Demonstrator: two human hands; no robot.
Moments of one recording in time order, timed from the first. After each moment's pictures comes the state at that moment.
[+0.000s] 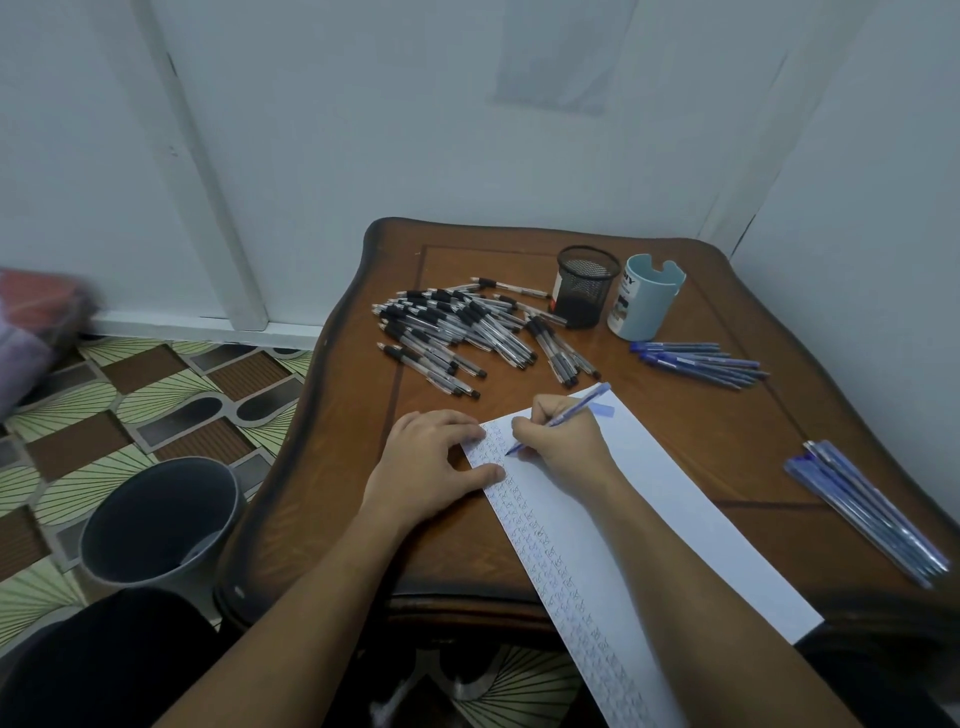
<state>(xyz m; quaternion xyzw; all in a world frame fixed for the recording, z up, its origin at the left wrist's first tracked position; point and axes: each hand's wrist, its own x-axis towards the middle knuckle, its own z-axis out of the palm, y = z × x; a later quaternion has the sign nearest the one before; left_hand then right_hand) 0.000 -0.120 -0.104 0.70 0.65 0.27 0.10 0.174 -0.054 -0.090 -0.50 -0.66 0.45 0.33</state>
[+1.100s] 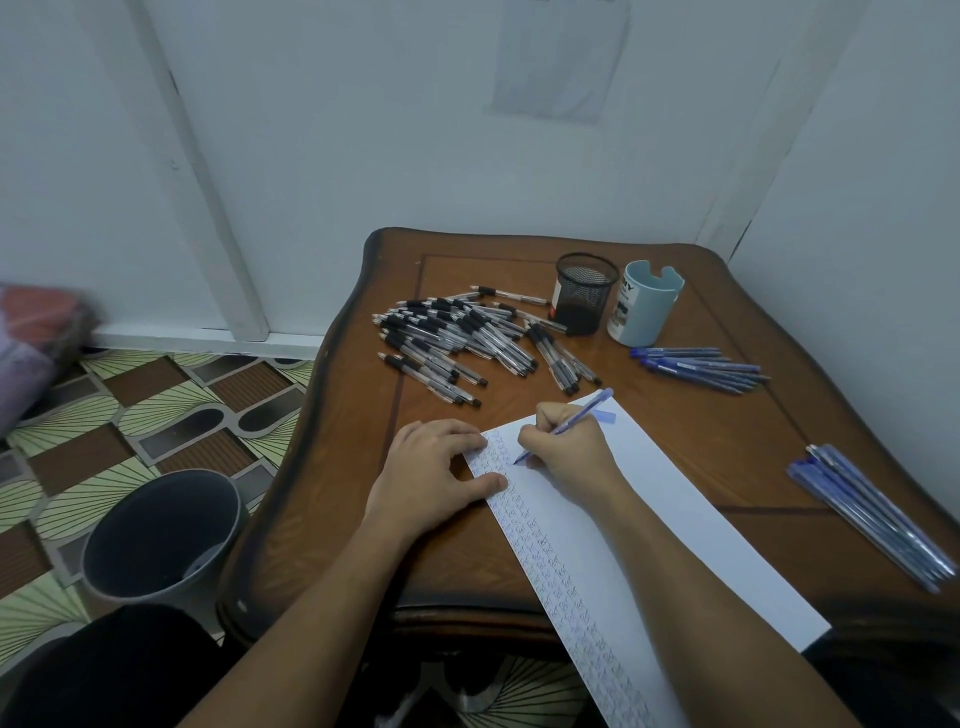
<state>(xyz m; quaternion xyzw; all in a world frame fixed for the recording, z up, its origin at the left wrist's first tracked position) 0.001 -0.120 -0.104 0.69 0.66 0.27 0.11 0.176 -0.053 -0.093 -0.50 -0.66 0.45 0.34</state>
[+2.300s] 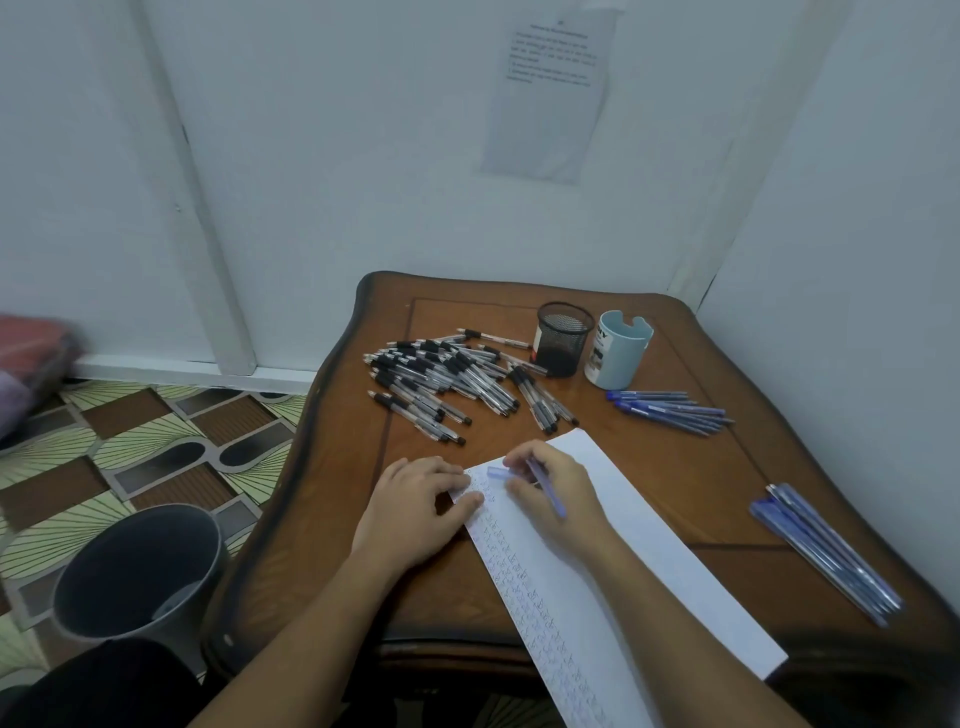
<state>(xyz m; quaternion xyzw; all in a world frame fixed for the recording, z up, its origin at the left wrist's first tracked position) 0.002 -0.125 -0.103 0.69 0.66 0.28 0.09 0.196 -0.072 -0.075 -0.46 -0.76 0.35 0.30</state>
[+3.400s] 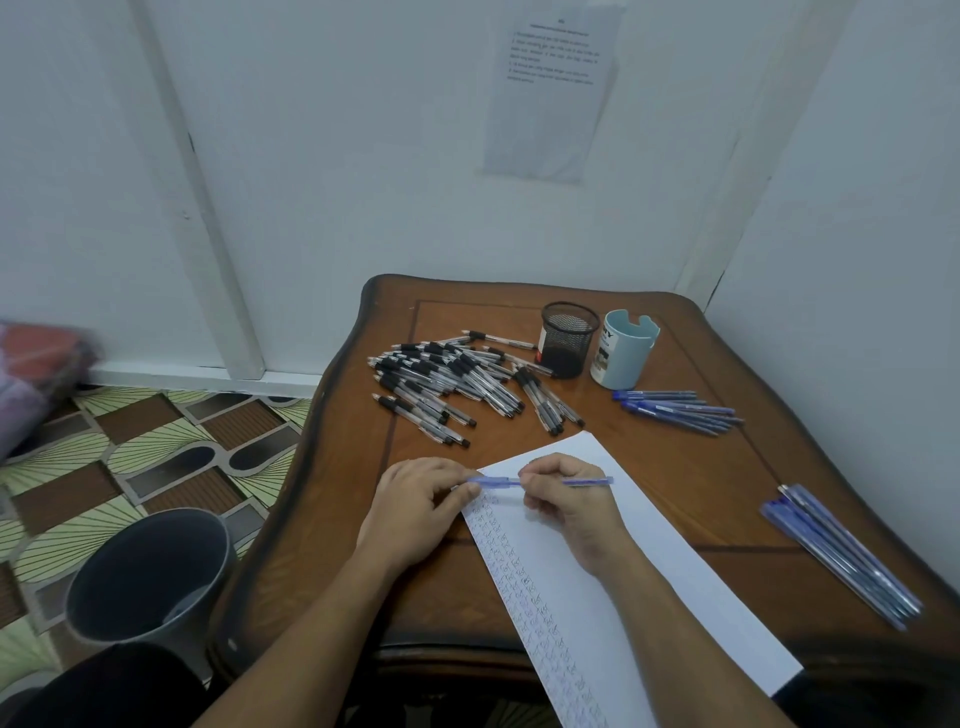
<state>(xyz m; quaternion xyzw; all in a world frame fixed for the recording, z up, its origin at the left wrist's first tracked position) -0.003 -0.115 -0.109 0.68 0.64 0.33 0.13 0.200 -0.079 -0.075 -0.44 -0.52 0.61 0.40</state>
